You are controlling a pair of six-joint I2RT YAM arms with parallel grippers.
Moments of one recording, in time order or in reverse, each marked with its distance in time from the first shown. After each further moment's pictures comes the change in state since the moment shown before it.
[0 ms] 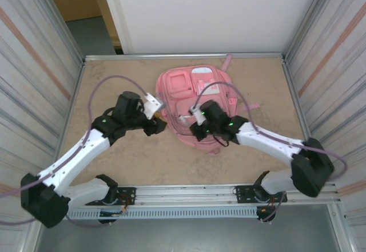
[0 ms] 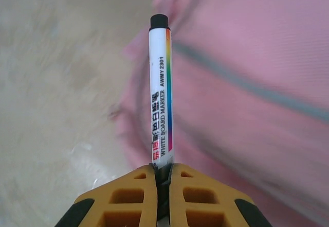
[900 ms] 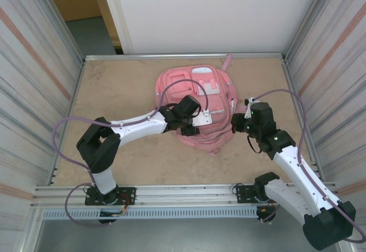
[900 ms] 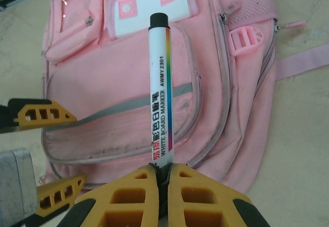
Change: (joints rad) left arm -0.300 0.638 0.321 0.130 -0.388 0.390; right arm -0.399 -0.468 -0.196 -0.133 0.012 0.294
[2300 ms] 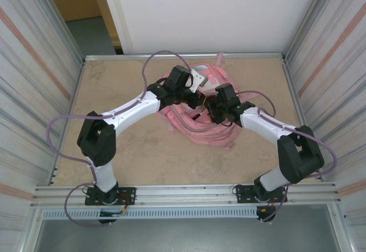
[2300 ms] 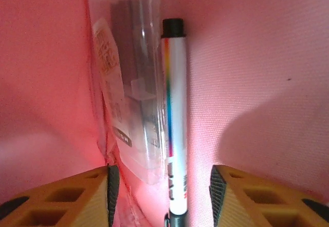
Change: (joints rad) left arm 0.170 0.039 0.264 -0.002 0.385 -0.730; right arm 0.142 0.669 0.275 0.211 -0.053 0.998
